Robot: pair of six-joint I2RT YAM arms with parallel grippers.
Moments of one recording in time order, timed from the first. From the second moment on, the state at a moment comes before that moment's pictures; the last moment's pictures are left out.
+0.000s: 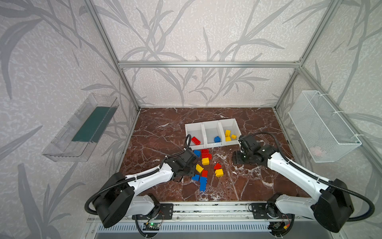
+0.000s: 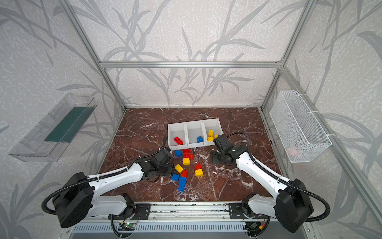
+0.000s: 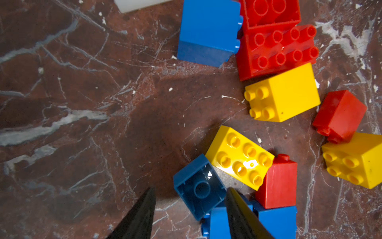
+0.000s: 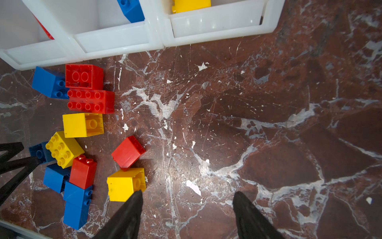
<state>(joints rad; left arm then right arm) -0.77 1.29 0.62 -0.44 -0.09 -0.60 0.58 1.24 0.87 -0.75 0.01 0.53</state>
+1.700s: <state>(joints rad) -0.71 1.71 1.34 -0.38 -0.13 -0.27 0.60 1.14 0.87 -0.81 0.11 0.55</state>
